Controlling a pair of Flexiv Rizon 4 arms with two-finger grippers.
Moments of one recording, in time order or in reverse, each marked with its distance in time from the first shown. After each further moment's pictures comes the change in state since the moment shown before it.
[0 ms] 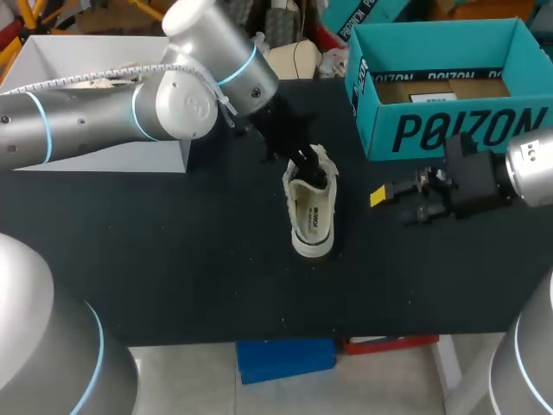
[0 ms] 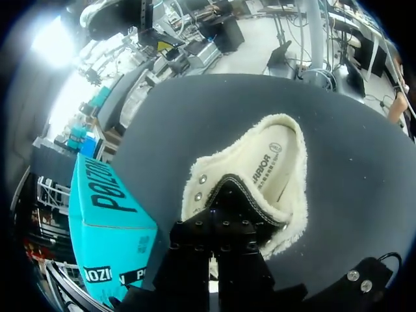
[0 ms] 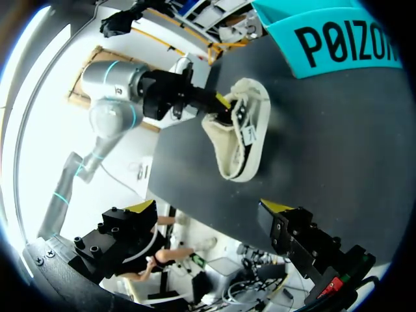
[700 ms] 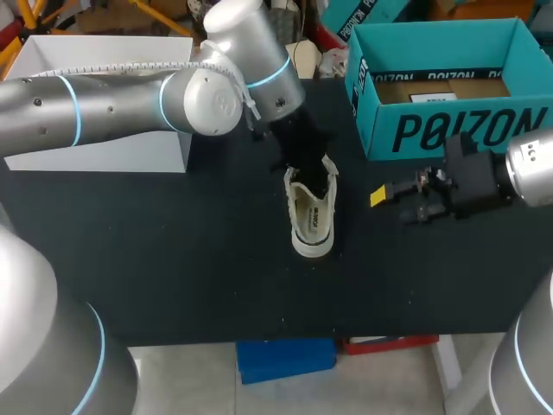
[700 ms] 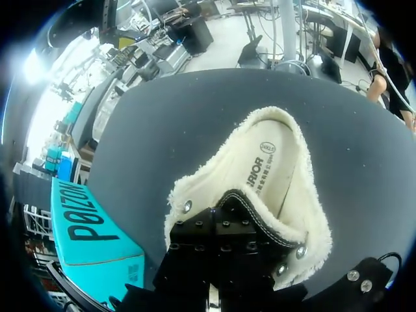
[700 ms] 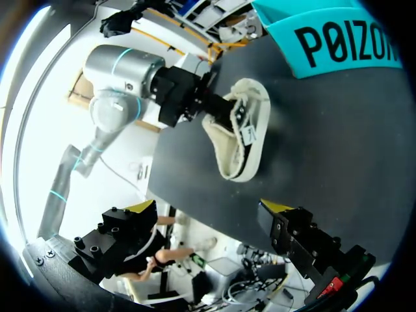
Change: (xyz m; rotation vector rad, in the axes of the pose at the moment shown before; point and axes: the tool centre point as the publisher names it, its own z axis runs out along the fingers) left arm 0.009 -0.008 0.037 0.017 0.163 0.129; right arm 0.000 0.000 0.000 0.000 0.000 0.000
